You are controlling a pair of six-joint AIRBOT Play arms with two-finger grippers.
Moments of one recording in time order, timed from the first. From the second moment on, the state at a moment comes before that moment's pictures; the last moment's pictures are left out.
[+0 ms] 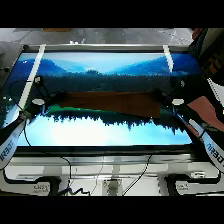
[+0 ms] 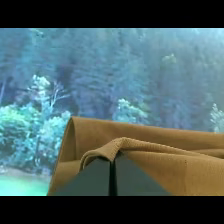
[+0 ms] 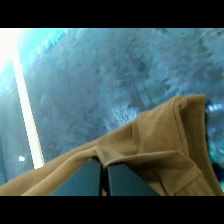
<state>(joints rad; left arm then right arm) 0.06 -1.54 0.97 0.45 -0.10 -0.69 0.01 -1.50 0.93 -0.40 0.12 1.13</state>
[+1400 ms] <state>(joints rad) 0.31 -1.80 1.29 0.71 -0.89 -1.00 -0.05 -1.53 0.96 -0.56 0.40 1.13</state>
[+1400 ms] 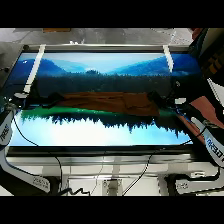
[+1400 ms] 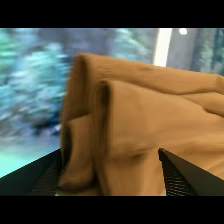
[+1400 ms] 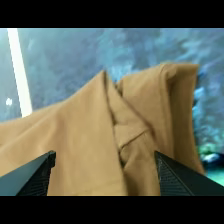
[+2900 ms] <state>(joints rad) 0.11 -1.23 1.42 0.91 -1.24 -0.92 0.60 -1.81 1.44 -0.81 0.63 1.29</state>
